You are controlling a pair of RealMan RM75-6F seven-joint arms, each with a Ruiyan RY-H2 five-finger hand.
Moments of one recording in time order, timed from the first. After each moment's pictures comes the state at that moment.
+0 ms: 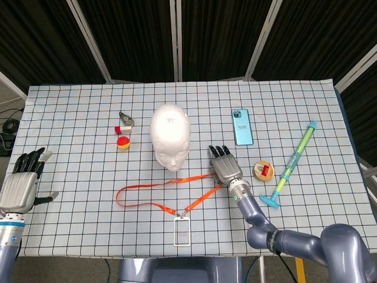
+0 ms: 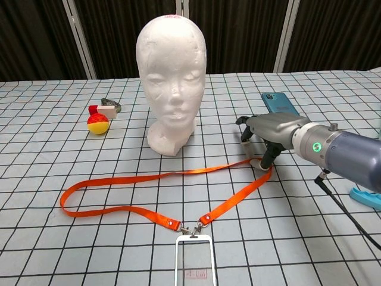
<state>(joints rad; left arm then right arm) -0.22 -1.15 -0.09 -1.73 1.30 1.36 0.21 0.84 -1.74 0.17 -1.25 -0.87 0.89 -0.55</state>
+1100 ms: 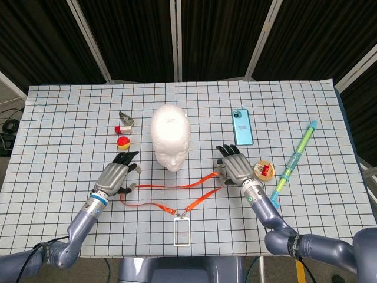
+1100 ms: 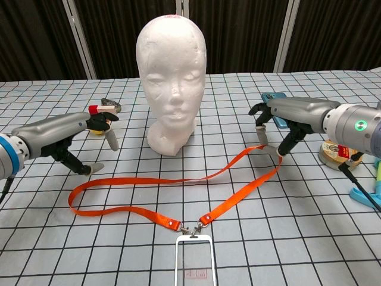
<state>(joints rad) -0.58 -1.59 -0.15 -1.46 1.20 0.94 0.22 0.78 -1.56 0.18 -1.46 -0.94 0.90 -0.38</state>
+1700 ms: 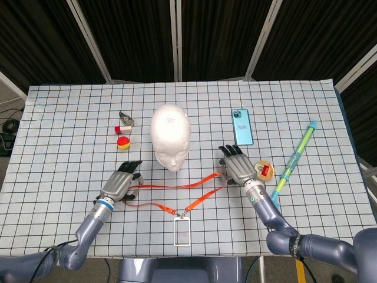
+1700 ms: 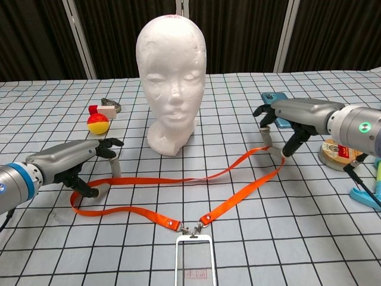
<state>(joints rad) -0.58 -1.70 -0.10 -1.34 1.19 0.93 0.19 0.77 -1.56 0.16 -1.45 -0.95 0.90 -0.38</state>
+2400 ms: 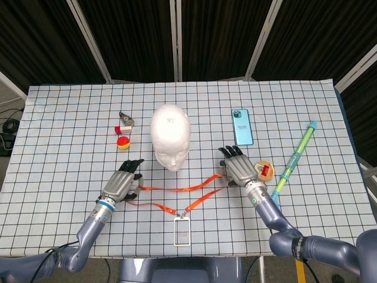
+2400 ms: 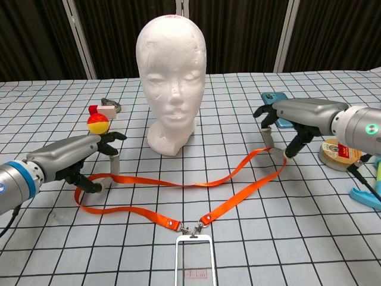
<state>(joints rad) -0.57 -1.70 -0.10 -1.35 1.25 1.00 0.17 0.76 -1.53 0.15 -1.46 -1.02 0.91 -0.35</state>
